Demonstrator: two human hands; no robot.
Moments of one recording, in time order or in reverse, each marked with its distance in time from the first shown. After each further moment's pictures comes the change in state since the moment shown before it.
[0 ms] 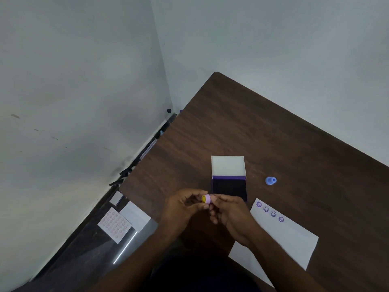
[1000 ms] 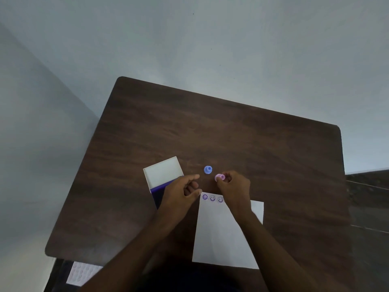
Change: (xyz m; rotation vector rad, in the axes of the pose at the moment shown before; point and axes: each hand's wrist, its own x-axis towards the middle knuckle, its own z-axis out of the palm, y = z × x) left_hand 0.051 0.079 0.124 0.254 -0.247 0.276; right_hand 0.007 -0.004 -0.154 -0.570 0.969 -0.212
